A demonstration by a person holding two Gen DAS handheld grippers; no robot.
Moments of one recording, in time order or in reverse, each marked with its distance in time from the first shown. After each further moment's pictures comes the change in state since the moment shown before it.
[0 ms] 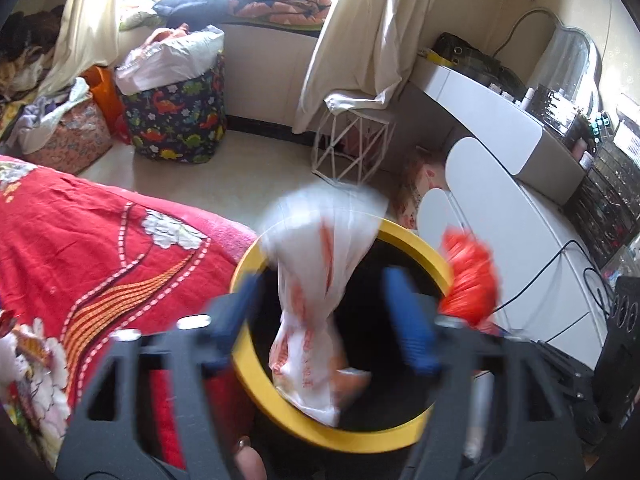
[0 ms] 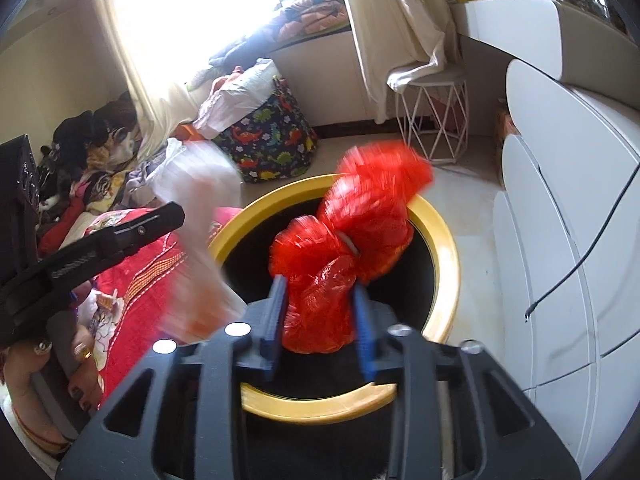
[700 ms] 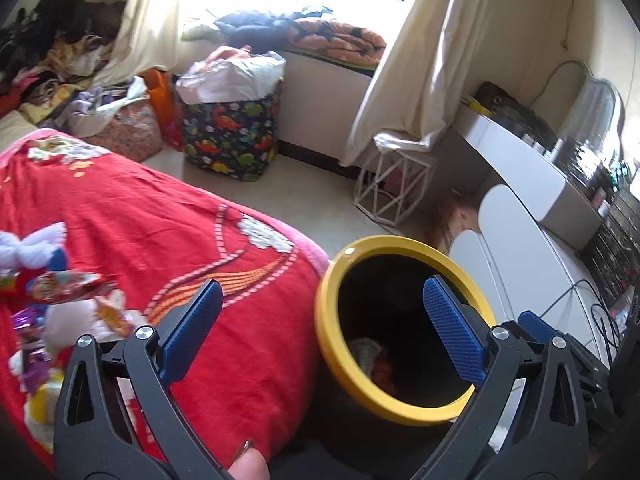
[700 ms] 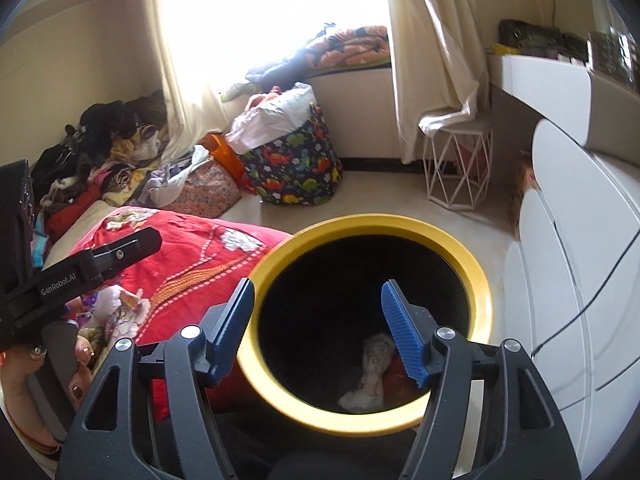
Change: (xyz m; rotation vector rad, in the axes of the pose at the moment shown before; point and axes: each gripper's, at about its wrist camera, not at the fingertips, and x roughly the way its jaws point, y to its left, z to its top) left arm -0.080 0.057 -0.021 -0.128 -0.141 0.138; right arm -0.027 0.062 0.000 -0.165 -0.127 0.051
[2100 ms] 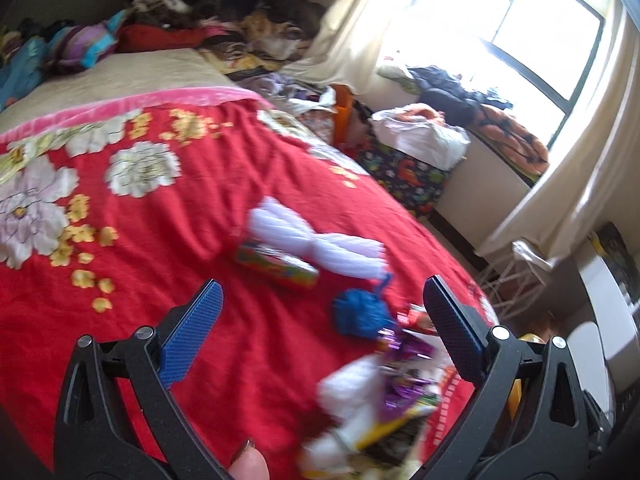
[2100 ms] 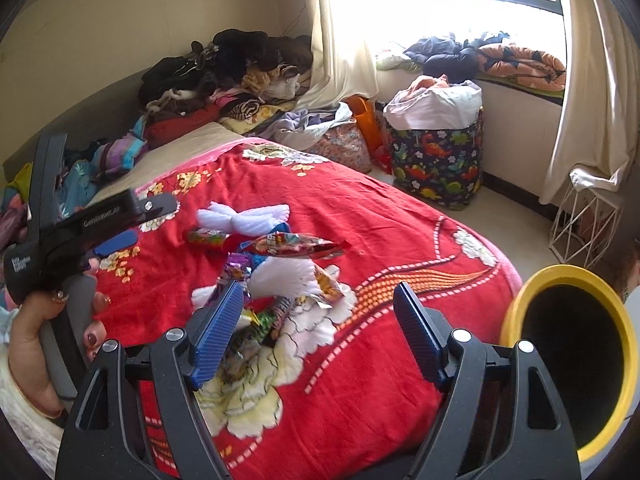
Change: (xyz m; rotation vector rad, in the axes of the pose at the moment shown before) left arm -0.128 0.258 -0.027 -0.447 -0.154 0.379; right arm 0.068 0.232 -0.010 -0.321 0.110 0.325
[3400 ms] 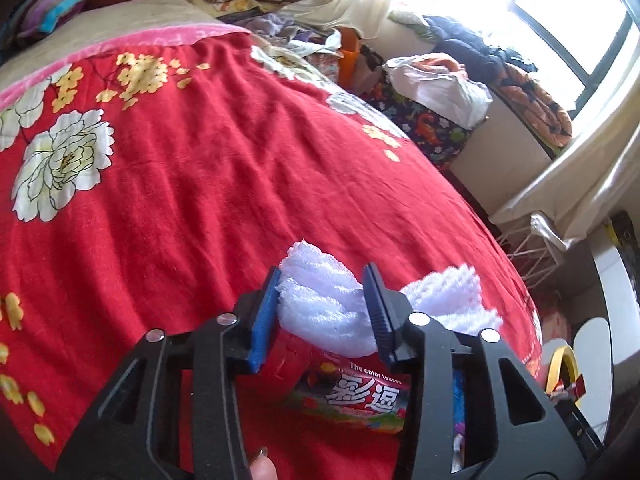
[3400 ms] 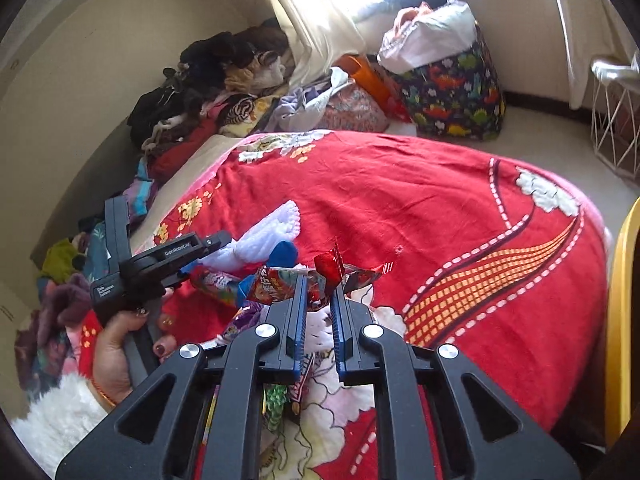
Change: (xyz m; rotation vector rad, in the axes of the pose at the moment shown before) left arm 0.131 0.014 0.037 0.014 0.211 -0.030; right arm 0.068 -0.037 0.016 0.269 0.086 0.168
